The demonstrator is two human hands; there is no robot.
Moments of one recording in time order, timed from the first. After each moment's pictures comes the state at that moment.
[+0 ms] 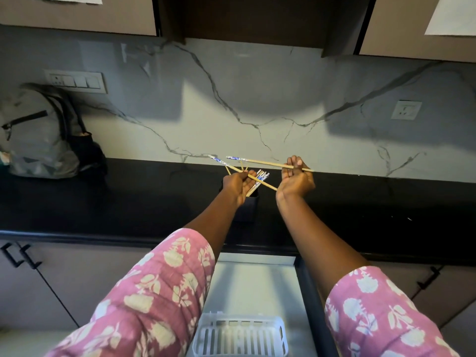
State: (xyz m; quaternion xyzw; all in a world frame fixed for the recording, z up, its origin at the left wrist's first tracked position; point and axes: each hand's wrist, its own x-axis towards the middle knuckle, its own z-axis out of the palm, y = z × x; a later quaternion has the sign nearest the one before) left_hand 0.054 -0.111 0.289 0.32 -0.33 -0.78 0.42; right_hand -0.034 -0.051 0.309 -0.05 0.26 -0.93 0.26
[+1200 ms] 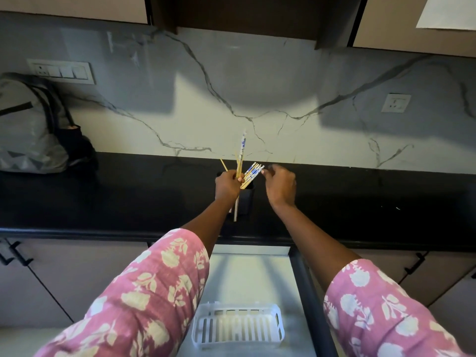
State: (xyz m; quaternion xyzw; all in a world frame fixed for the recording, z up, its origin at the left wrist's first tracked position) left_hand 0.070 -0.113 0.257 0.45 -0.69 -0.42 0.38; right_hand -0.019 -0.034 0.280 -0.41 0.80 -0.43 -0.08
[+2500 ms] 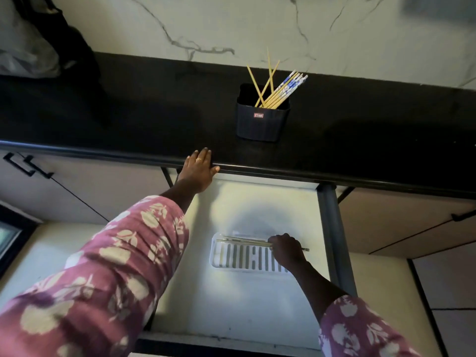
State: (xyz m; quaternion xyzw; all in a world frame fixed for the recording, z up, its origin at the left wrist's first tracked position) left_hand 0.178 -0.169 0.074 0.50 -0.86 -0.13 -0.01; right_hand 0.007 0.061 -0.015 -0.57 0.80 0.05 0.20
